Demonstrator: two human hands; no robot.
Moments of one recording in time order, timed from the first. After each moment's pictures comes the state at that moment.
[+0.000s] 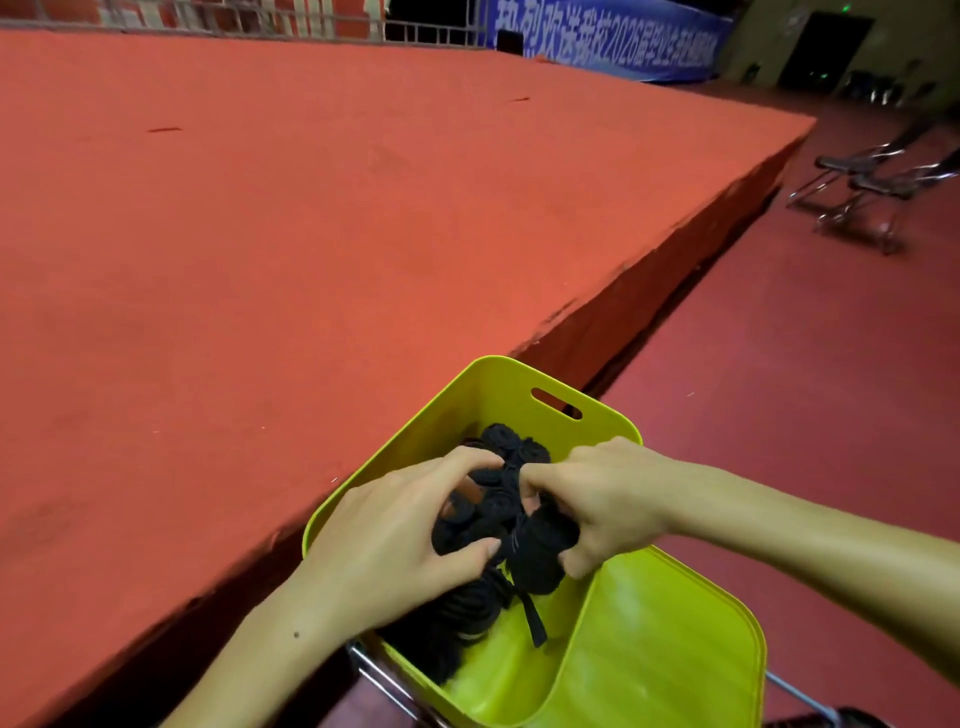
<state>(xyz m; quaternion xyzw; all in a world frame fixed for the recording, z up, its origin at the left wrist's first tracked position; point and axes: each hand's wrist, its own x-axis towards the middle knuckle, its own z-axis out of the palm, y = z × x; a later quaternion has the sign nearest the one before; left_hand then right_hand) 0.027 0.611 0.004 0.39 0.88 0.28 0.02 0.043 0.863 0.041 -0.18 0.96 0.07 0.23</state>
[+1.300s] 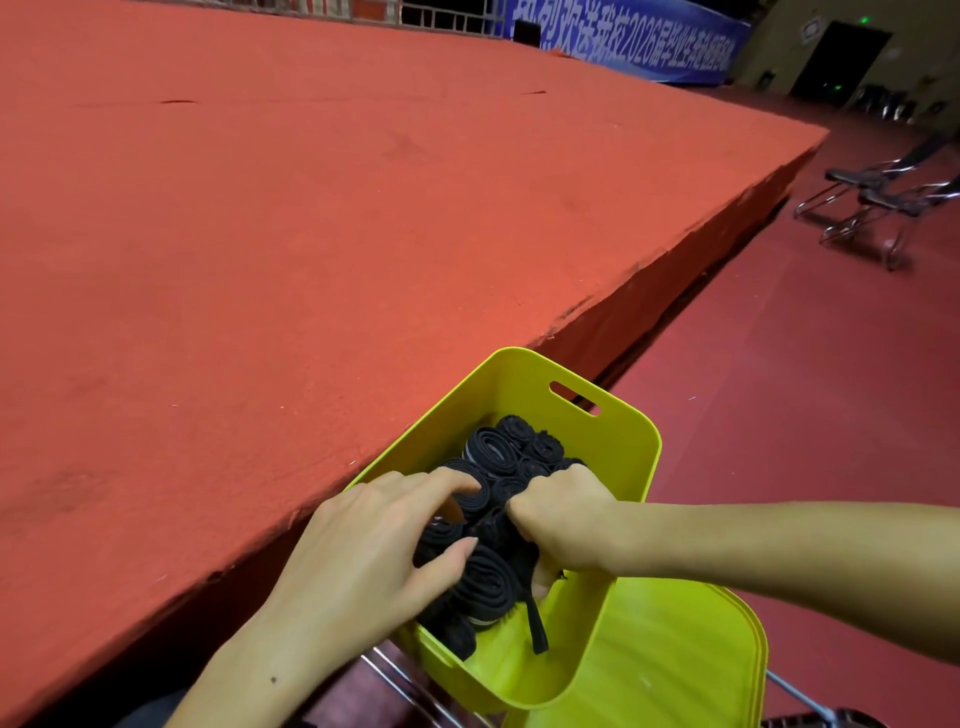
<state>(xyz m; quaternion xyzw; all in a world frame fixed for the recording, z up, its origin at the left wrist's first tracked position) 0.044 0.576 -0.012 0.35 0.90 0.25 -0.07 0.024 0.815 -0.029 -0.14 0.93 0.20 0.27</state>
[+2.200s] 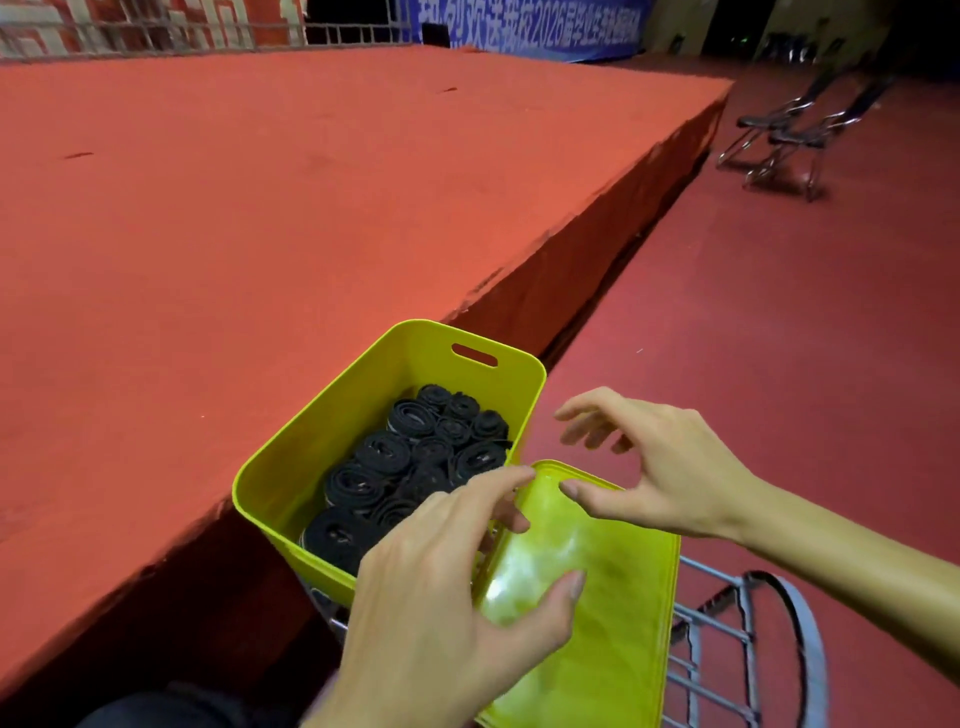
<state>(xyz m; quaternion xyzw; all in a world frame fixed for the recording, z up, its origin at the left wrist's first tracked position) 0.178 0.668 0.018 0.37 0.82 0.42 -0.10 0.191 0.938 0.028 -0.05 0.97 -0.20 -0.12</state>
